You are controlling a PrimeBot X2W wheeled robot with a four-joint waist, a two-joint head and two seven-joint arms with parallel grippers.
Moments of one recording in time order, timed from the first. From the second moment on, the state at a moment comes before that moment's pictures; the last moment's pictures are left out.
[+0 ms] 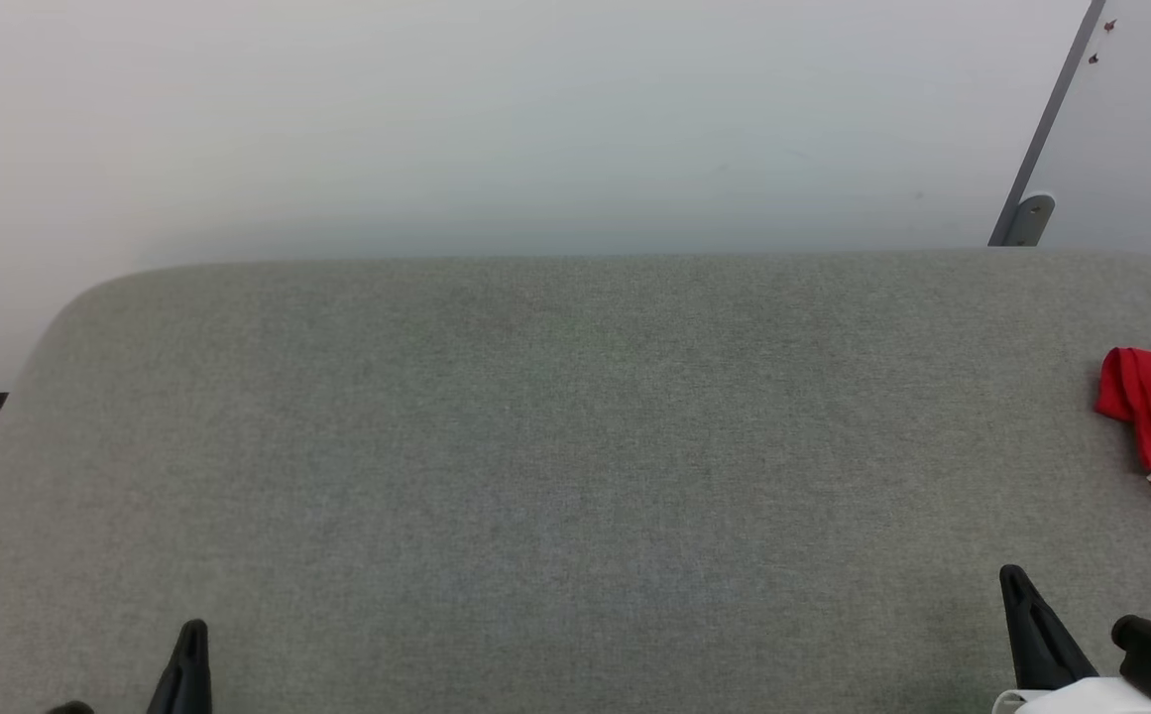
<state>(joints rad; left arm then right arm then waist) 0.14 0.22 0.10 0.20 -0.55 -0.13 -0.22 -0.01 -0.16 0.01 0.34 0.31 0.13 -0.21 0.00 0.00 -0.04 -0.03</state>
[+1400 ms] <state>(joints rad) 0.02 0.14 0.11 0.22 -1.07 -0.13 -0.06 -0.05 -0.11 -0.05 0.29 0.94 0.13 -0.05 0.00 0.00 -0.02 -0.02</state>
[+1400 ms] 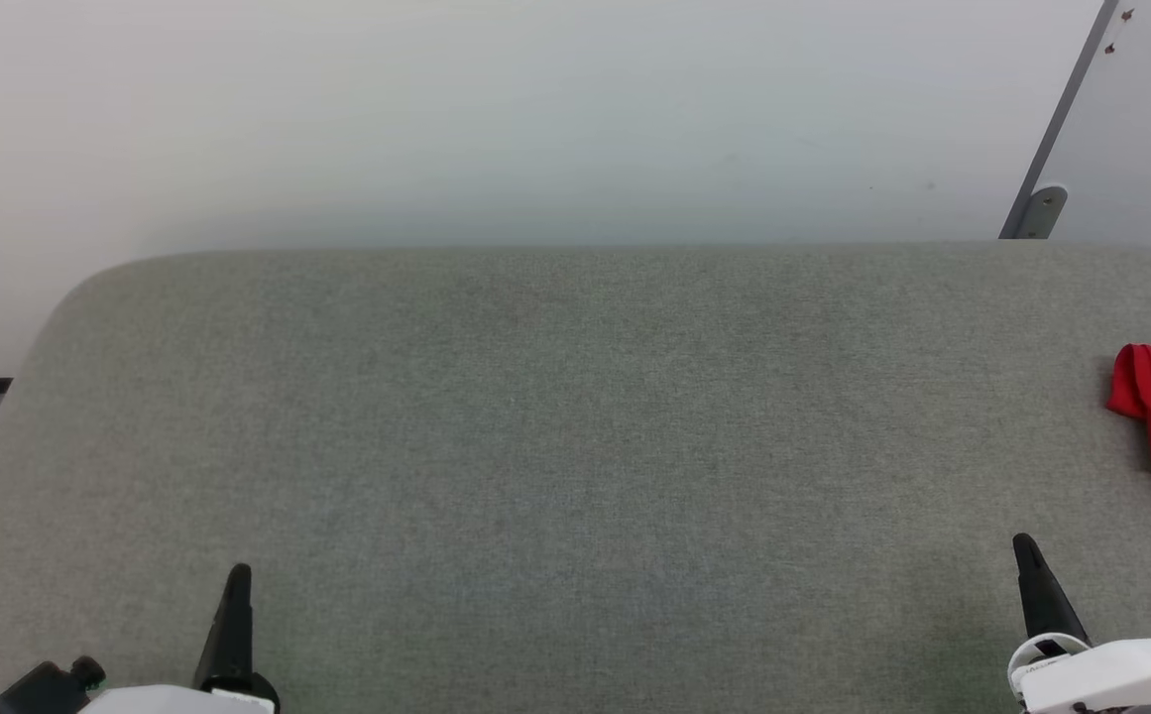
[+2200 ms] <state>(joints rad) -0.03 0.10 0.11 0.23 -1.27 -0.13 0.01 -0.07 -0.09 -0.07 0.28 1.20 0.13 0.01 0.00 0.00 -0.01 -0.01</state>
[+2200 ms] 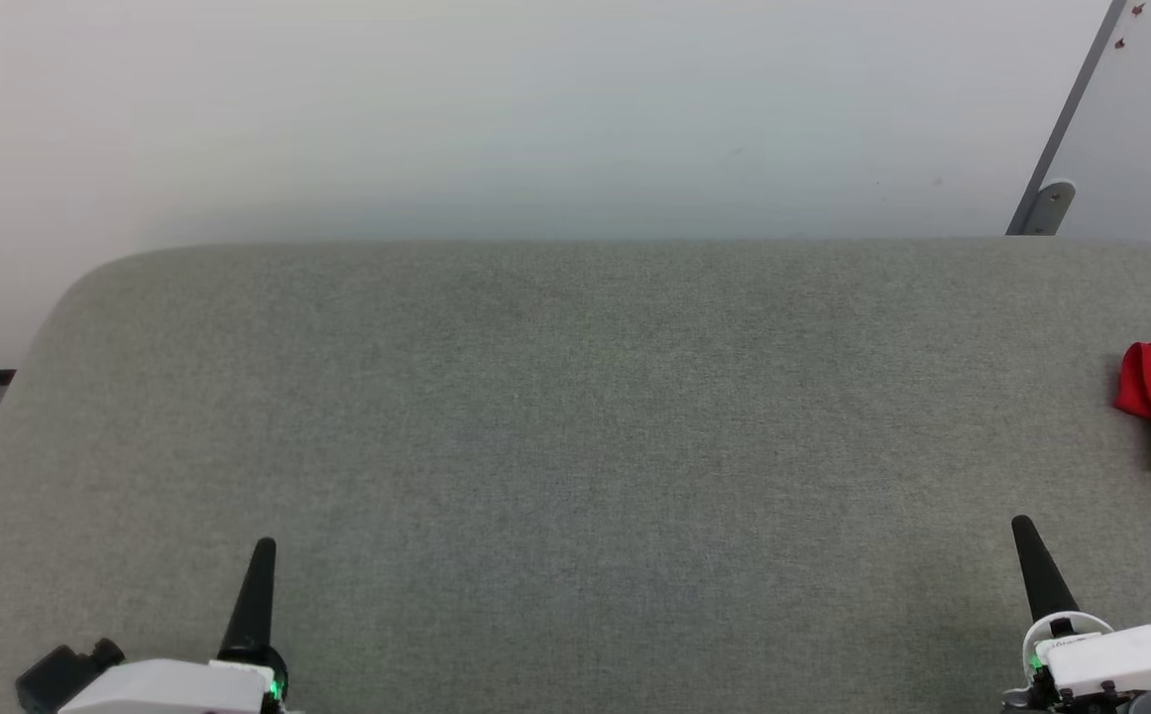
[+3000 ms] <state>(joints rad) -0.07 0.08 0.11 0.24 -1.45 -0.13 0.06 -0.09 -0.07 -0.09 0.26 1.41 0.13 0.06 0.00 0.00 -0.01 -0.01</state>
